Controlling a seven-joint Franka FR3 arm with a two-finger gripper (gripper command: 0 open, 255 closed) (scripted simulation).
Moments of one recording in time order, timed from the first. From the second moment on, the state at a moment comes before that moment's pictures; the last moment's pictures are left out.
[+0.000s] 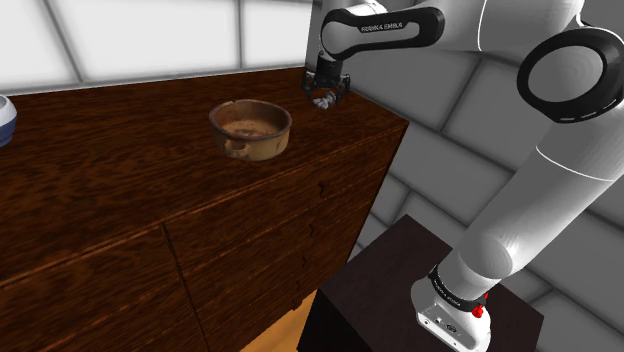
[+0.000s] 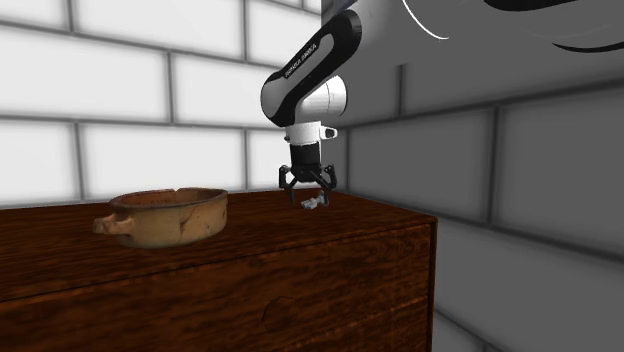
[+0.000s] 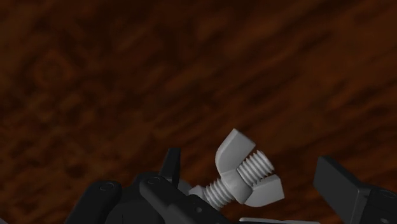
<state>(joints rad) -0.14 0.06 0.16 -1.80 -0.18 1.97 0.76</state>
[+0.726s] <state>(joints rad) -0.14 0.06 0.16 -1.80 -0.18 1.98 0.76</state>
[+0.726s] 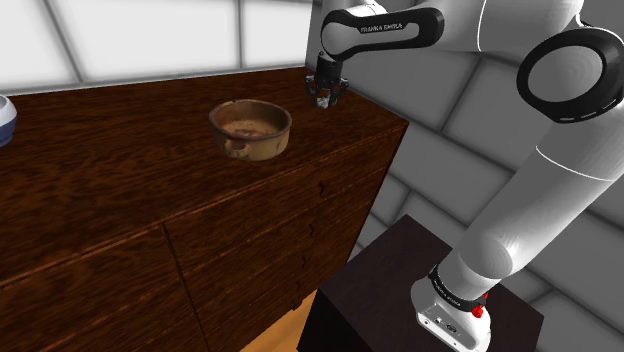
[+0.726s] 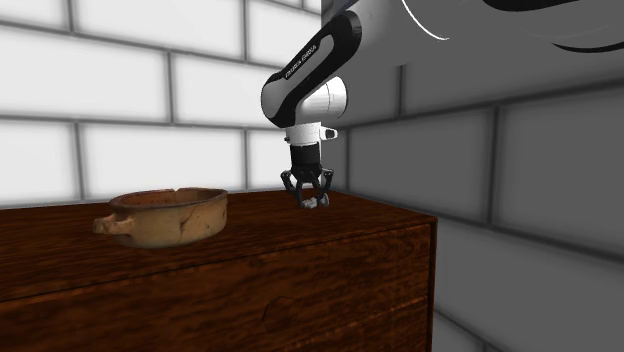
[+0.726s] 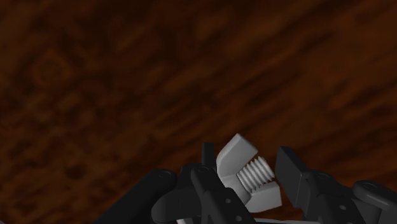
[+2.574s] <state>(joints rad) -0.13 0.08 0.17 -1.47 -0.17 1.68 0.72</state>
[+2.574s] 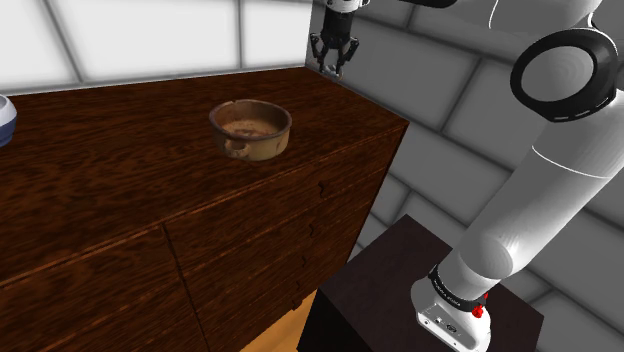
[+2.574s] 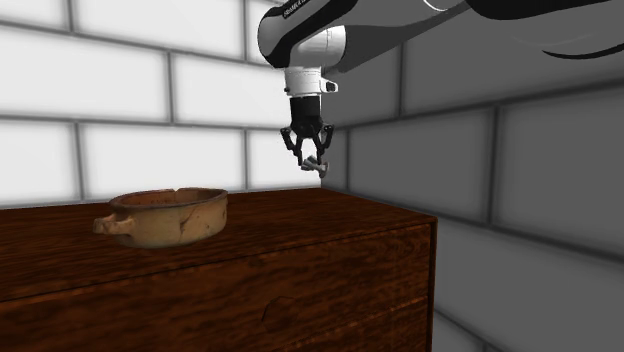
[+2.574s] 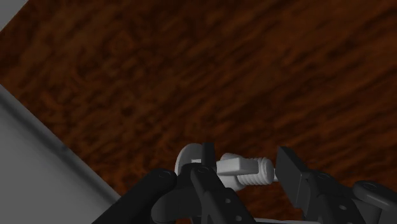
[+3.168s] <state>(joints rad) -0.10 0.10 0.19 -1.36 -0.19 1.57 0.76</state>
